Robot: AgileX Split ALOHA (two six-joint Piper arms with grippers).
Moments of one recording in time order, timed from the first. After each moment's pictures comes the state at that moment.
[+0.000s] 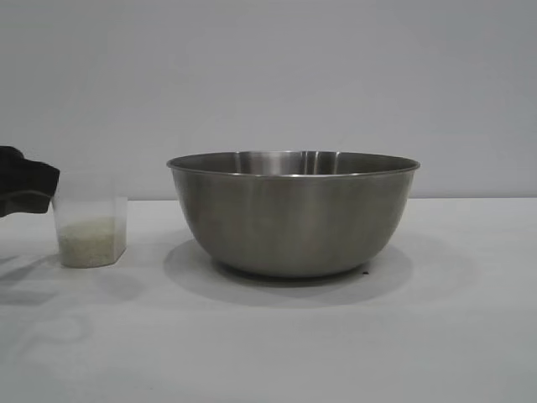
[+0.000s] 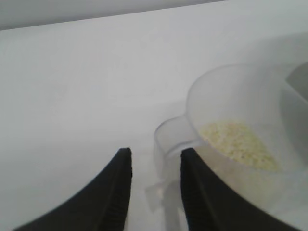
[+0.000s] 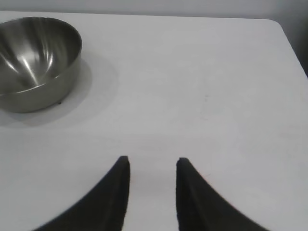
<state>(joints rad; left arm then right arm) -0.29 2.03 -0.46 -0.09 -1.14 0.01 0.10 -0.02 -0.49 0.03 1.14 -0.01</state>
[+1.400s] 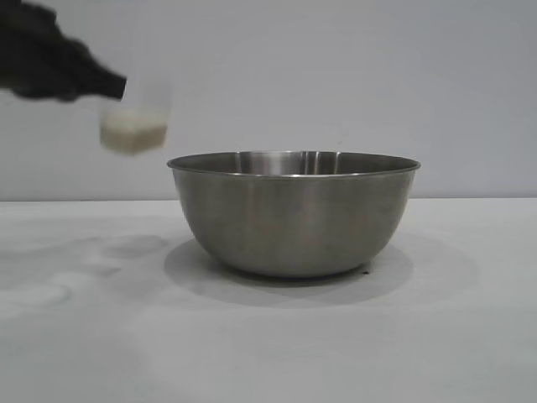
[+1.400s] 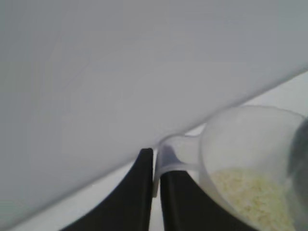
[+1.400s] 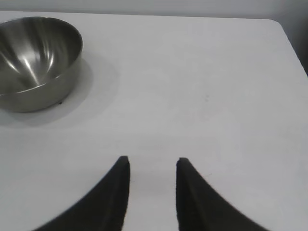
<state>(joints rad) -0.29 1.83 -0.80 0.36 -1.13 0.39 0.10 -0.02 -0.49 0.03 1.14 -0.01</state>
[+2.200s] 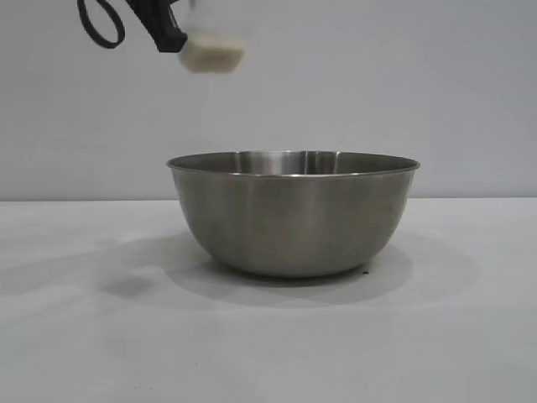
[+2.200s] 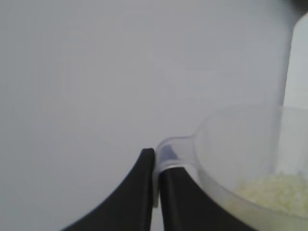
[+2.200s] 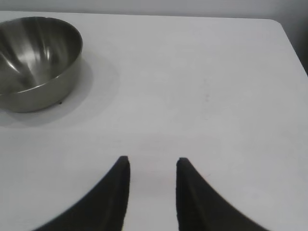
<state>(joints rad) -0.32 1.83 -0.94 0.70 -1.02 0.88 0.10 -0.02 -0.49 0.03 1.14 -0.01</state>
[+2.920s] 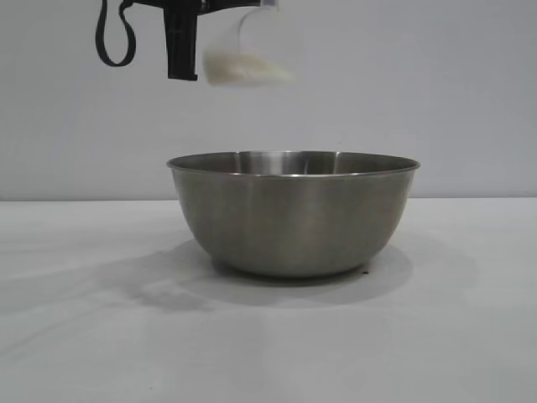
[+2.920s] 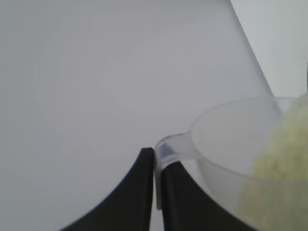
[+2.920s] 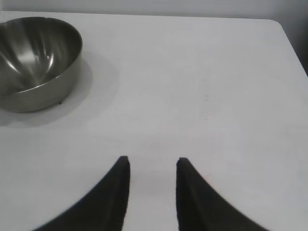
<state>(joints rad) -0.41 1.83 -0.94 0.71 -0.94 1.38 0.10 -0.02 -0.49 0.03 1.14 -0.01</state>
